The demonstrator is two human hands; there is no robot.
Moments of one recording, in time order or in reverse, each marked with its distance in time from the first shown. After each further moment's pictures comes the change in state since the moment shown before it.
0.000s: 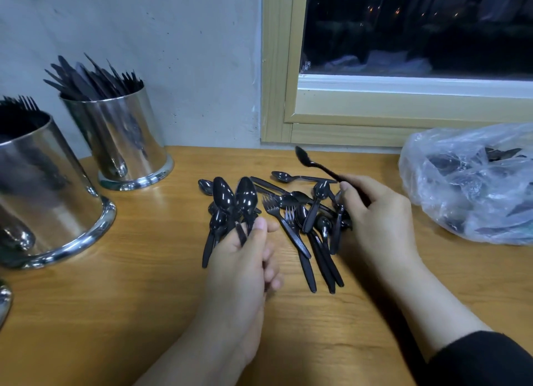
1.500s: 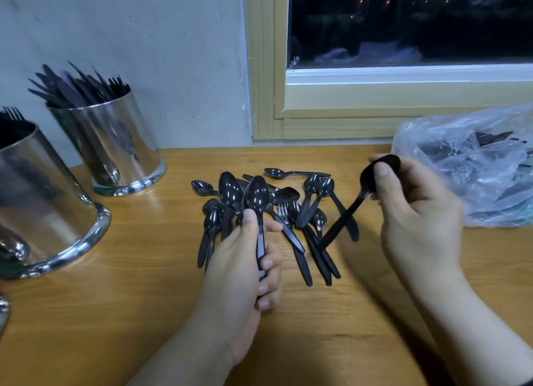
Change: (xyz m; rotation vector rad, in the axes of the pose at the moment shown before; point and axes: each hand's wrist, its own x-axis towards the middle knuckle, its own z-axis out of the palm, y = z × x) left_hand -0.008 0.011 0.000 0.007 -0.199 -0.149; right_hand -0.021 -0.015 -0.036 0.246 0.221 -0.010
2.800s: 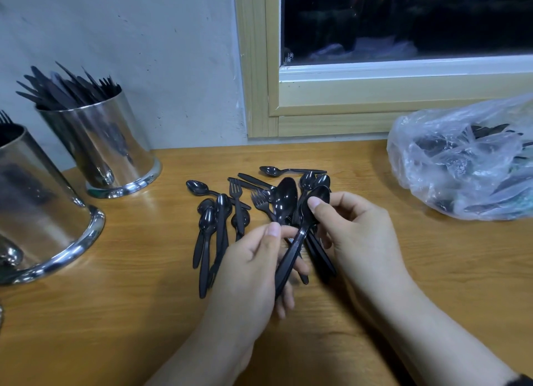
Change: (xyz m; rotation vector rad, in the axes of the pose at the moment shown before) left_hand -0.005 -0.013 0.004 0.467 -0.064 0.224; right_hand -0.028 -0.012 0.027 0.207 -0.287 0.434
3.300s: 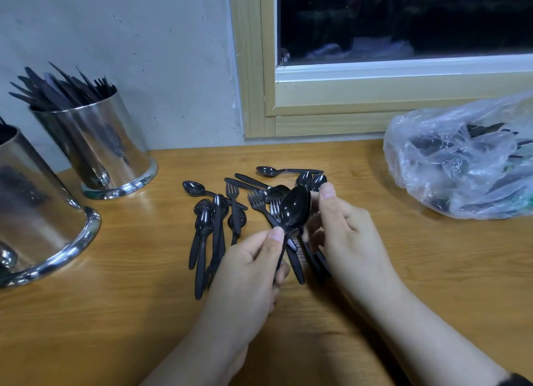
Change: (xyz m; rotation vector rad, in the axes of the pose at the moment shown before) left_hand 0.000 0.000 0.000 0.104 -0.039 -0.057; right_hand -0.006 0.000 0.004 -0.159 -0.117 -0.148
